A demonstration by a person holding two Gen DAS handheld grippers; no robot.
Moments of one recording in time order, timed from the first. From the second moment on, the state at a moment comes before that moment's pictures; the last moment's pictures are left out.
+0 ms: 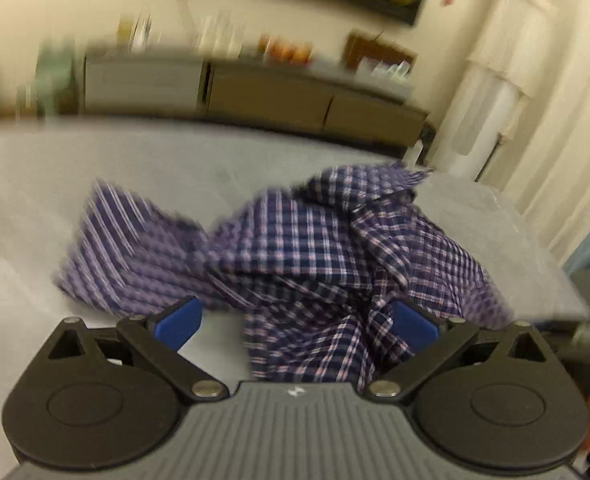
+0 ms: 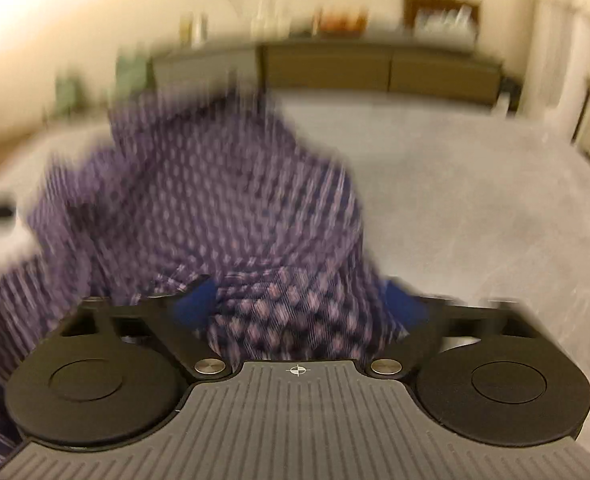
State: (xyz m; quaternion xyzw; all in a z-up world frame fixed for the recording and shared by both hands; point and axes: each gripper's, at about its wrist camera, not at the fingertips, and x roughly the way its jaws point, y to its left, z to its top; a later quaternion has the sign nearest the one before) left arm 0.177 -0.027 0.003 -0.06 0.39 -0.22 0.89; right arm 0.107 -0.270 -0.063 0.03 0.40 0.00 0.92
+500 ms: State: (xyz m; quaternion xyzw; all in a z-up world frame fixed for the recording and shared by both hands) left arm 0.139 -0.135 -0.002 0.01 0.34 -0.38 0.86; right arm 0.094 -0.321 -0.008 0.09 0.25 -0.09 0.96
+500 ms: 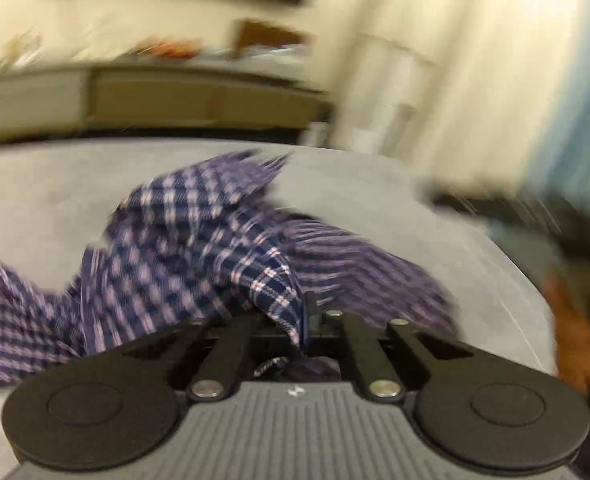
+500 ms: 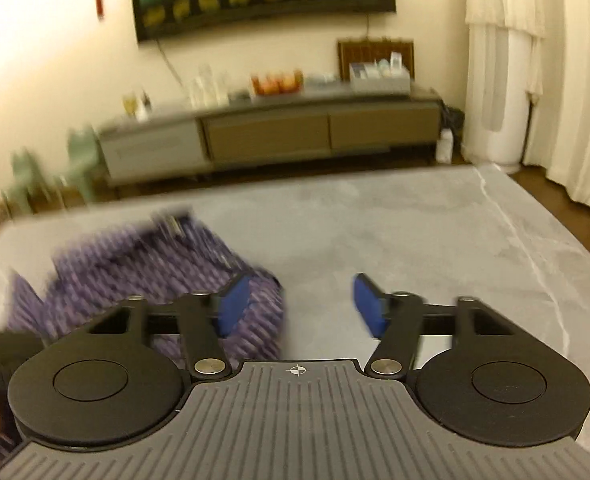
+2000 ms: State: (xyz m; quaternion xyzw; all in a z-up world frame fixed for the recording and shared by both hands) left arm 0.153 -0.041 0.021 -0.14 0.32 -0.28 0.90; right arm 0.055 -0.303 -0.017 -0.04 0.26 0.05 0.96
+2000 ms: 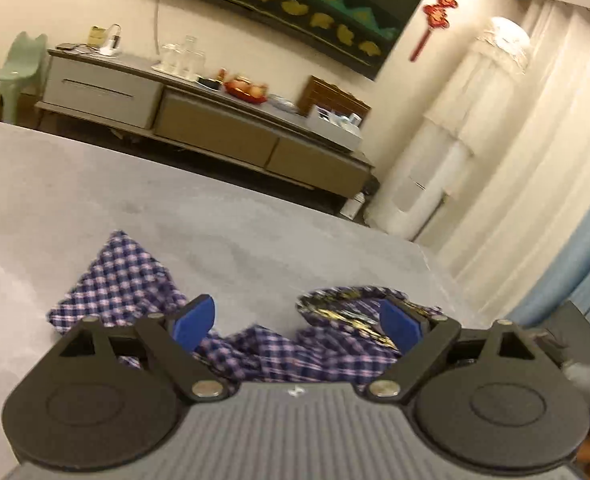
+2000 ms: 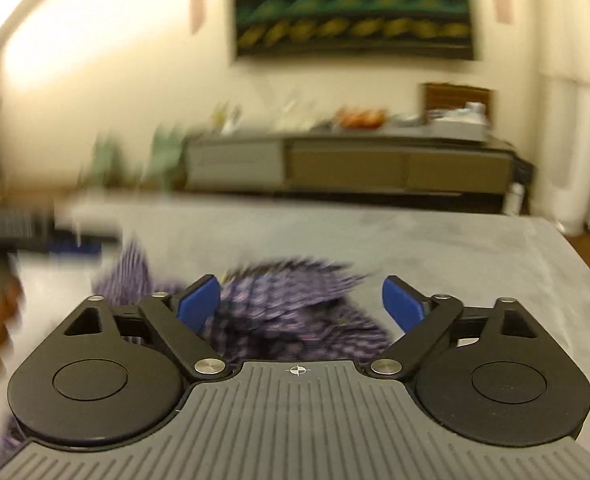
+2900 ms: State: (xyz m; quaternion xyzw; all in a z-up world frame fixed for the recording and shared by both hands) left arm 0.025 0.010 0.191 -0.13 0.03 -0.50 0.86; right arm -0.145 -0.232 0.384 -0.33 -0.02 0.17 0.93
